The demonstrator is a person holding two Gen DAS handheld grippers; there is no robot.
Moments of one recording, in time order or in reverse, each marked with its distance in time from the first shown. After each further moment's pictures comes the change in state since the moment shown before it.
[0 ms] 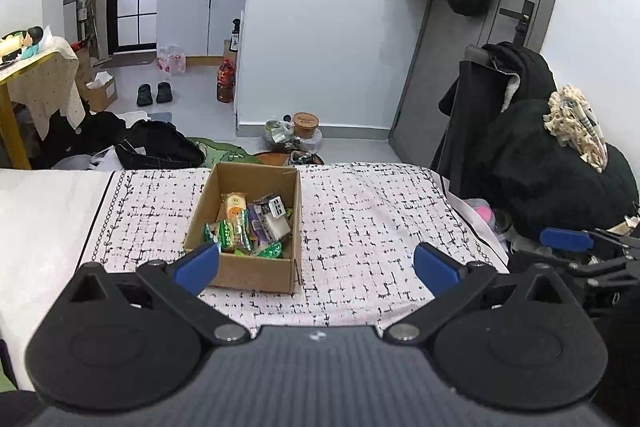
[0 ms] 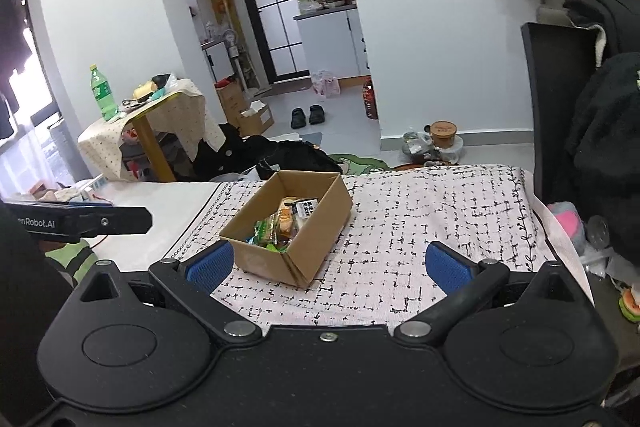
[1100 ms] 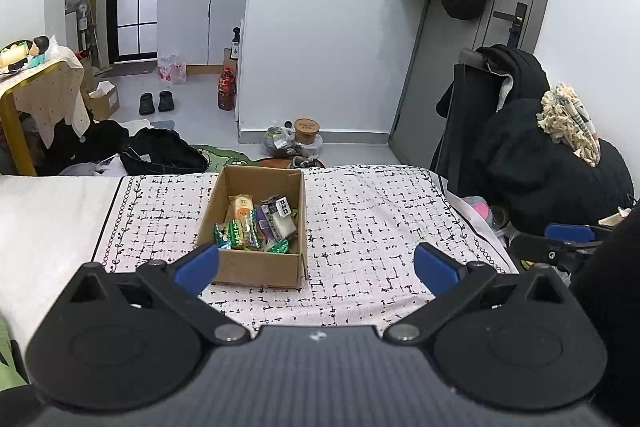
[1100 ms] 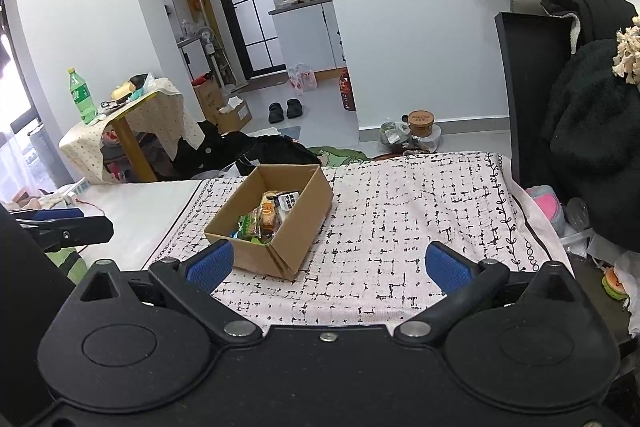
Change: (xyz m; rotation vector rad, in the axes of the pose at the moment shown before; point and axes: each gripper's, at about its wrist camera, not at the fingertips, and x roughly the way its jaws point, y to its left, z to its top) left arm -0.024 0.003 -0.009 0.027 -0.026 0.005; right arm -0.003 0.000 -0.004 0.035 0.025 -0.055
